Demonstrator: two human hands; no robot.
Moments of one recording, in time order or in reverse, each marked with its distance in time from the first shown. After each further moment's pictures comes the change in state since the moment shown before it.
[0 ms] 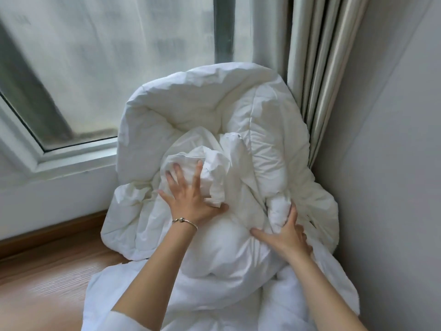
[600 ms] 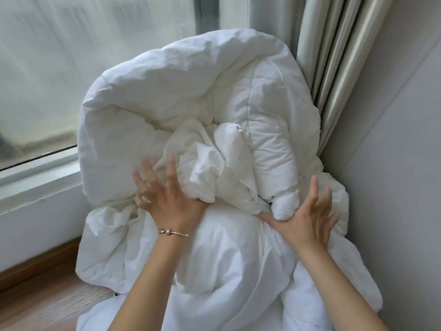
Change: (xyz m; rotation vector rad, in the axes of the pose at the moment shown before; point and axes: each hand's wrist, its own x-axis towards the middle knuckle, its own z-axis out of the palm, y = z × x) left_hand 0.072 -0.034 0.030 -0.069 0.273 -0.029; right_hand 0.050 -0.034 0.021 -0.106 0.566 -0.214
